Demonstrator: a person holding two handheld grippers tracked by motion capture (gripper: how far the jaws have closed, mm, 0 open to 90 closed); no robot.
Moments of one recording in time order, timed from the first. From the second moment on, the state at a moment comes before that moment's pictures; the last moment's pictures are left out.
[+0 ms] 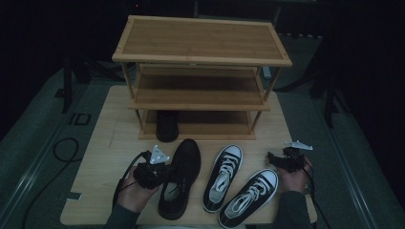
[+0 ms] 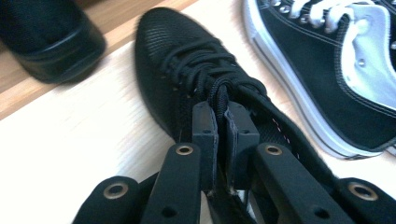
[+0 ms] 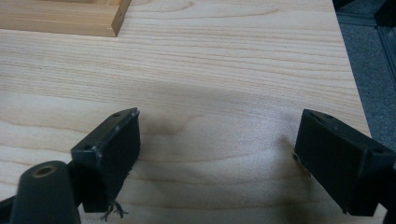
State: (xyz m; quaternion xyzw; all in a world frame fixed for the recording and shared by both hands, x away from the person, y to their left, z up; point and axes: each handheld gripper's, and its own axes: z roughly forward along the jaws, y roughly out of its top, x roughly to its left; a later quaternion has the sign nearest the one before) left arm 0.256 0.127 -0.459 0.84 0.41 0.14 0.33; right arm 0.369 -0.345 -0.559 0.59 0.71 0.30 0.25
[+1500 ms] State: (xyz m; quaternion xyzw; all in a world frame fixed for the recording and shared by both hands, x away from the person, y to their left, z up) left arm 0.316 0.121 -0.475 0.83 0.44 0.11 0.33; right arm 0.369 -0.345 -0.559 0.59 0.71 0.30 0.25
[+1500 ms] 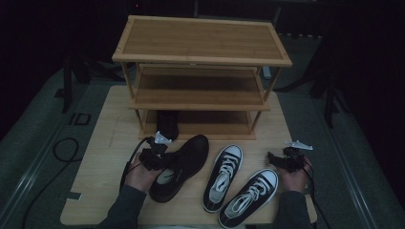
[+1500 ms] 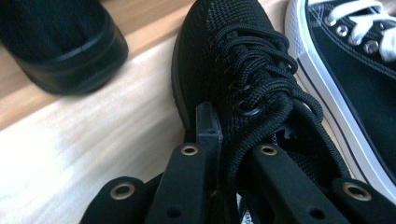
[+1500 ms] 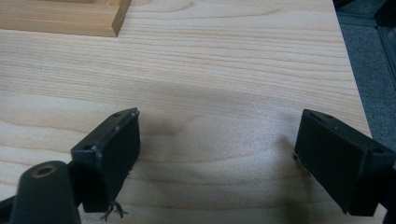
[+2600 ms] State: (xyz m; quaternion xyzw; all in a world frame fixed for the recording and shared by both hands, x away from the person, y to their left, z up) left arm 0.400 0.096 -0.472 0.76 0.52 0.19 0.35; right arm 0.369 -0.345 -0.559 0.59 0.71 0.30 0.25
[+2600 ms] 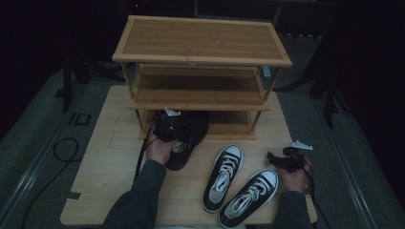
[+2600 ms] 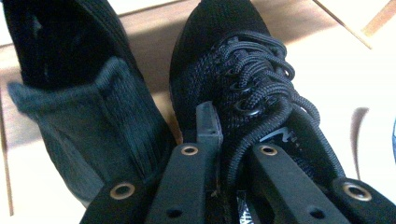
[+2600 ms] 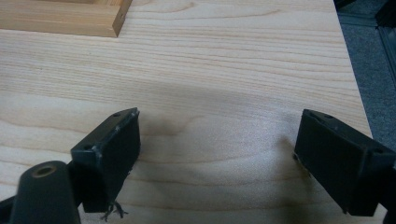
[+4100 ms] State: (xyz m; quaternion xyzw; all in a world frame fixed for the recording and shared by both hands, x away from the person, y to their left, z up) left arm 0.323 0.142 -0.452 0.77 0.46 0.18 0.41; right arm 0.369 -0.344 -0.559 0.59 0.71 0.30 0.25
